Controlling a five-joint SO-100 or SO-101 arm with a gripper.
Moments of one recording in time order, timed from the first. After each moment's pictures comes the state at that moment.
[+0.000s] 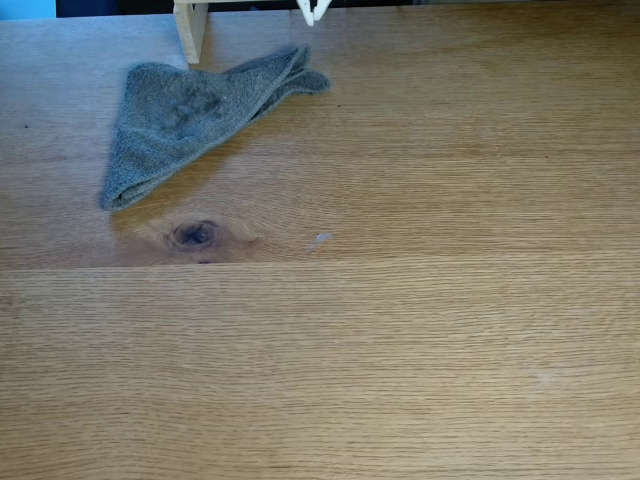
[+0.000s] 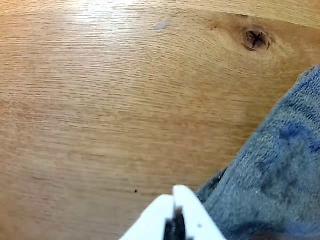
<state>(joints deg) 0.0 186.5 186.1 69.8 6.6</state>
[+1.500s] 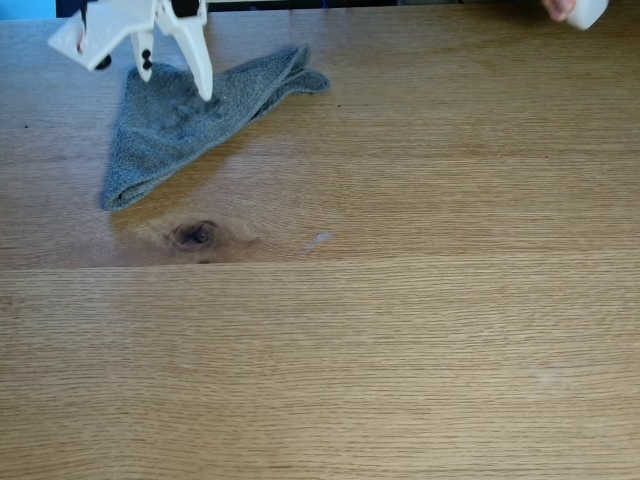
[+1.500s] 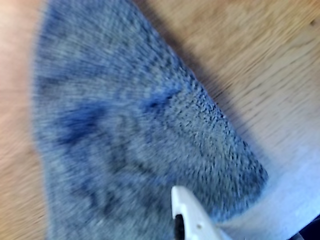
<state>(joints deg) 45.4 89.2 132.8 37.0 0.0</state>
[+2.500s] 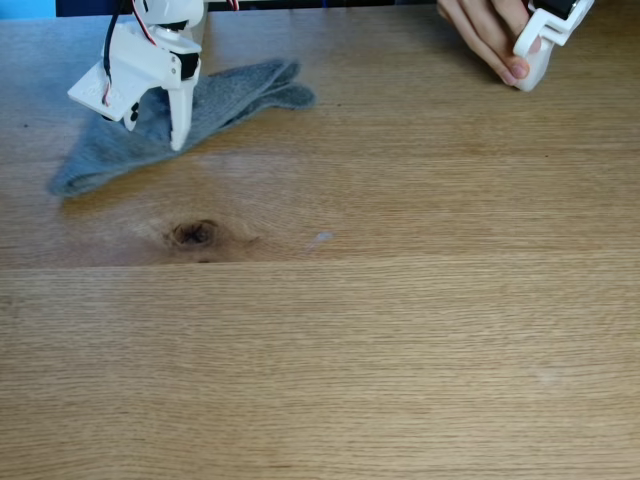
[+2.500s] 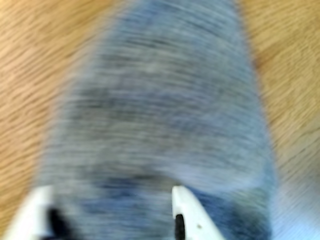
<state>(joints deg) 47.8 59.0 129.2 -1.7 -16.8</state>
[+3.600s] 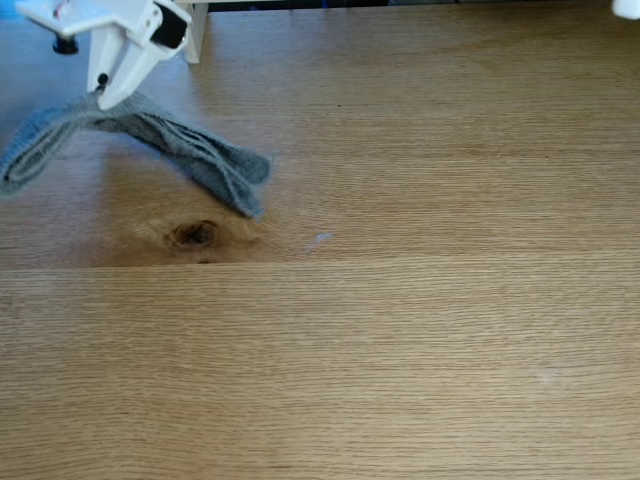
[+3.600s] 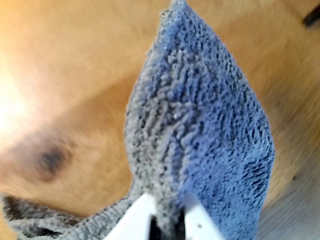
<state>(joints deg) 35.7 86.5 128.8 3.7 2.6</state>
